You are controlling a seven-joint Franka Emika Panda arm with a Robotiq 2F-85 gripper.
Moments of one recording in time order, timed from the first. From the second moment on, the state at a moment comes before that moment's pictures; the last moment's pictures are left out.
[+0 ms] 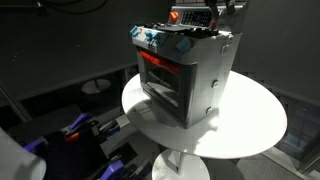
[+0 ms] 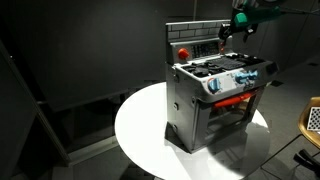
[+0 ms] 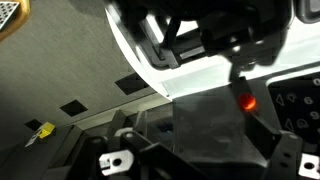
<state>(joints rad) 0.01 0.18 -0.04 -1.86 -0.49 2.27 0.83</state>
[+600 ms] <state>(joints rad) 0.01 0.16 -0.04 -1.86 -0.41 2.22 0.76</state>
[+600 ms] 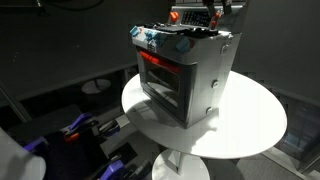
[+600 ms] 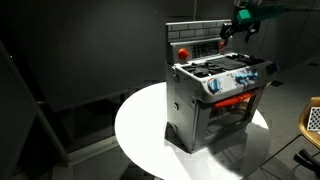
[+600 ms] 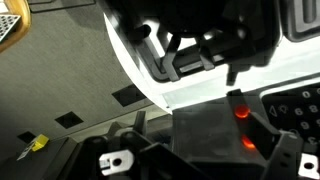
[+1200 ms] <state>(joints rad) 0.01 0.04 -0.02 -1.89 -0.24 2.00 0.56</state>
